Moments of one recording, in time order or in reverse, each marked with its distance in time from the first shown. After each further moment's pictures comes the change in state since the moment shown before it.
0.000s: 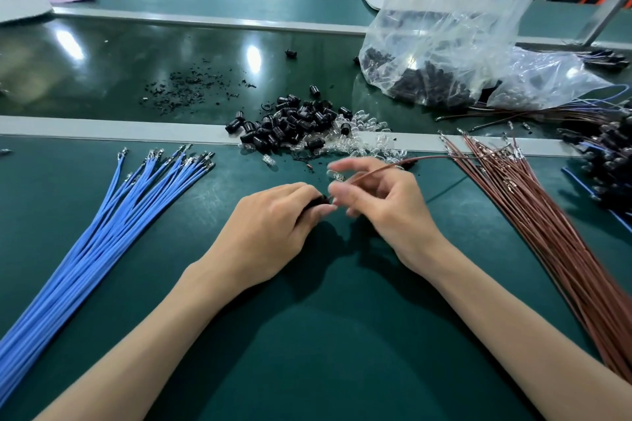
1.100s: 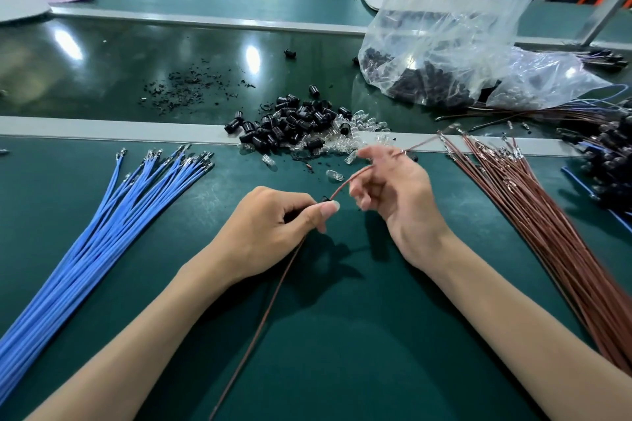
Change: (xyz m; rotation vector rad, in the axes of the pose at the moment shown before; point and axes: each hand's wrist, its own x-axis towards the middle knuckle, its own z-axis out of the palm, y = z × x) left_hand 0.003 0.000 -0.008 -0.444 -0.111 -0.180; right_hand 0.007 0.001 -0.006 0.389 0.095 0.086
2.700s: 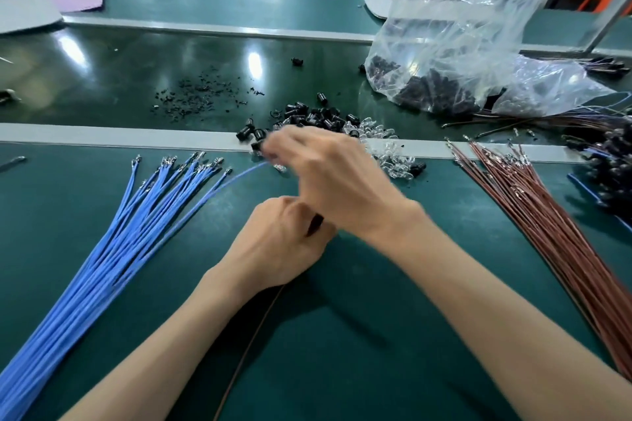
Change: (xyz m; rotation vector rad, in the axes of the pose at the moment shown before) left_hand -0.001 0.001 0.003 0.305 0.035 0.124; right_hand 0.027 -0.021 0.076 -1.429 -0.335 -0.840
